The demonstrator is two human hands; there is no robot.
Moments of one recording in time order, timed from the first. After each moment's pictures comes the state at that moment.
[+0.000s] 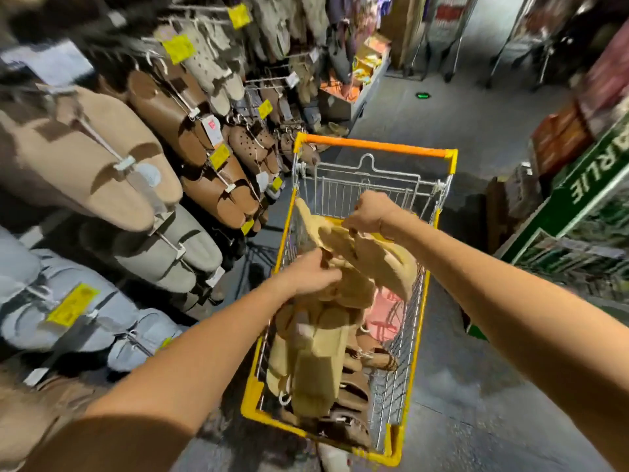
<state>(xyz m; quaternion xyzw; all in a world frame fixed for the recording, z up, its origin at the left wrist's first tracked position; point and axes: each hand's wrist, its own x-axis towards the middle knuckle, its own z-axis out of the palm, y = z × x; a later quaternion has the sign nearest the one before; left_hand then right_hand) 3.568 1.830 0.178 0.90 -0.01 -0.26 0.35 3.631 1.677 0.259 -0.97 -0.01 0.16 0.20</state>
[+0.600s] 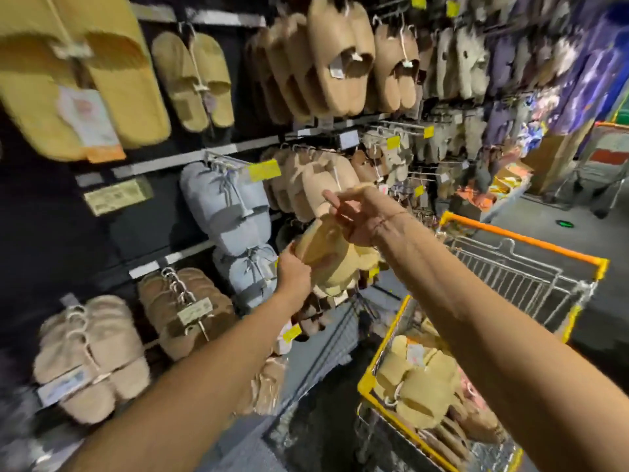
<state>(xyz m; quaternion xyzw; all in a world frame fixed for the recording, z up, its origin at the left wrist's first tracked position) 3.273 2.059 0.292 0.69 0.27 0.24 0.63 3.364 1.946 0.410 -0.51 -0.05 0.40 0.76</state>
